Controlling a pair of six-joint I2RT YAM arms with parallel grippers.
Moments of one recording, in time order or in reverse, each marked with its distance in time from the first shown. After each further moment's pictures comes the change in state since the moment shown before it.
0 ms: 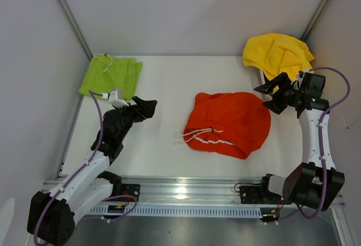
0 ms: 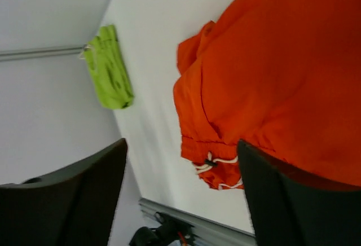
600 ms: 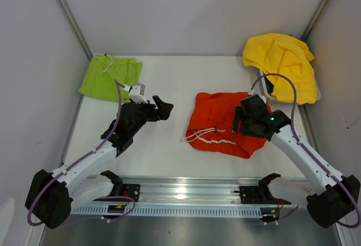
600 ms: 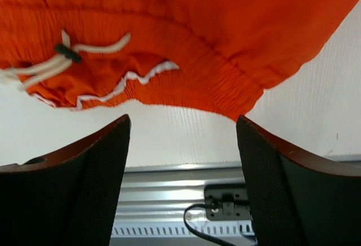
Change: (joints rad) left arm -0.184 0.175 0.132 -0.074 -0.028 0.107; right arm 0.731 -0.172 -0.155 -0.300 0.852 -0.187
